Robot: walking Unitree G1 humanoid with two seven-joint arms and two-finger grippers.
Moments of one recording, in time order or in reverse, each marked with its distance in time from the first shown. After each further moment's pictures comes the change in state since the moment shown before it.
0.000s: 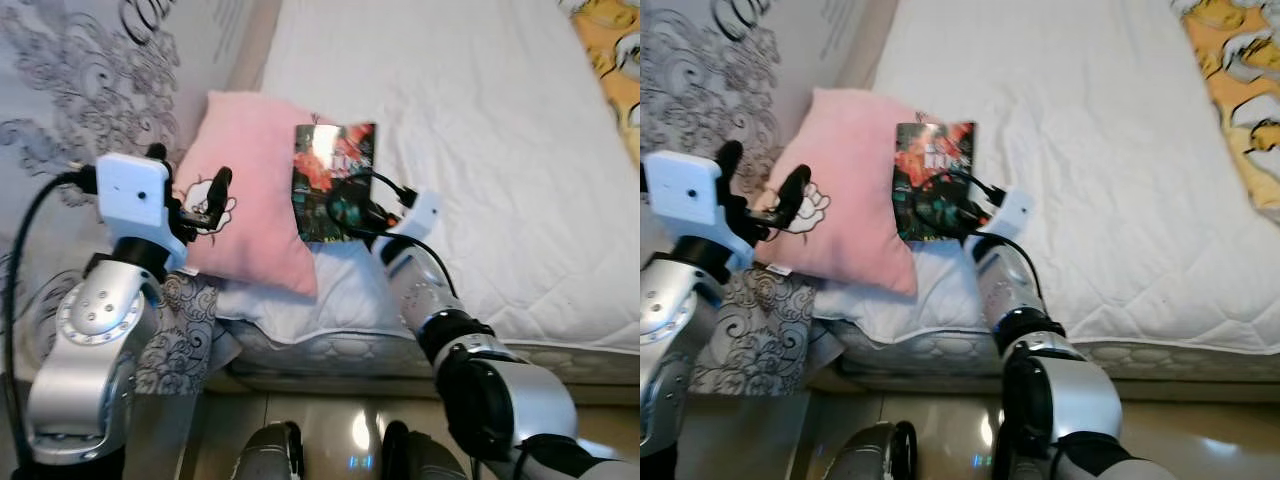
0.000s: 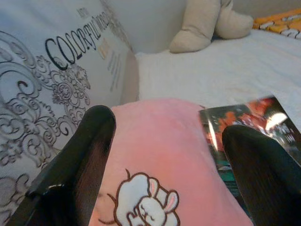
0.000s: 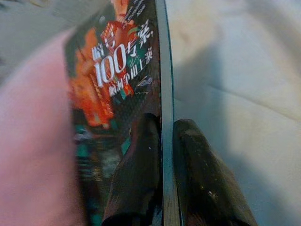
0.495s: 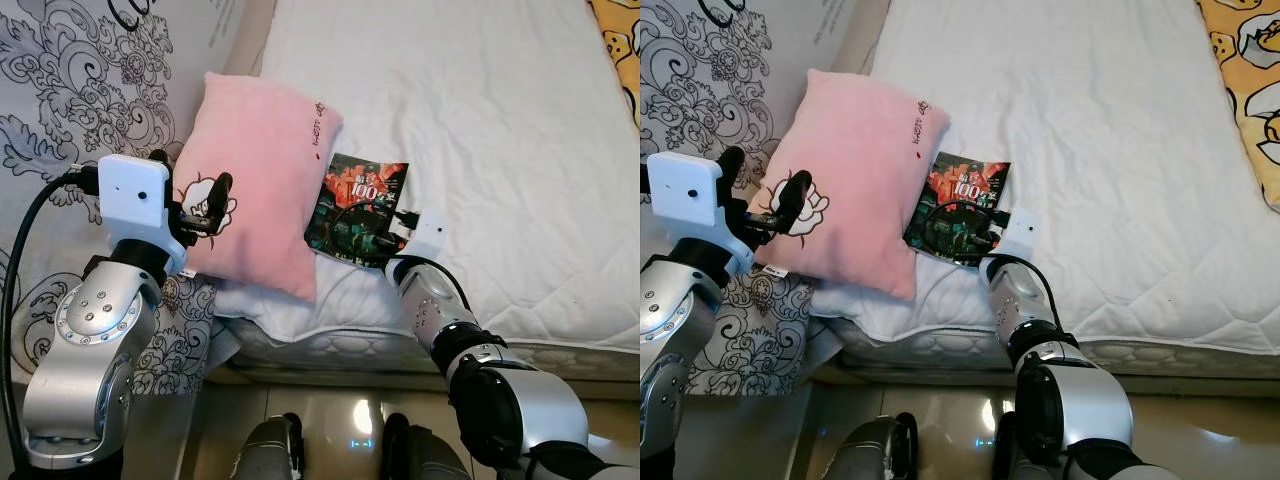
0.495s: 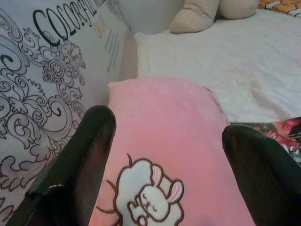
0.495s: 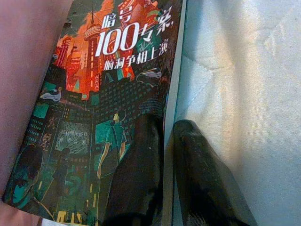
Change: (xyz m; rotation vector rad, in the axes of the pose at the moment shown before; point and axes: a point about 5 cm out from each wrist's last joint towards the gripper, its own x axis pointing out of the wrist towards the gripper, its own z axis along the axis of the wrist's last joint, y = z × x) left arm -0.001 -0.001 -0.001 -0.019 0.044 -0.004; right arm -0.009 -0.025 -0.013 -0.202 0.112 -0.172
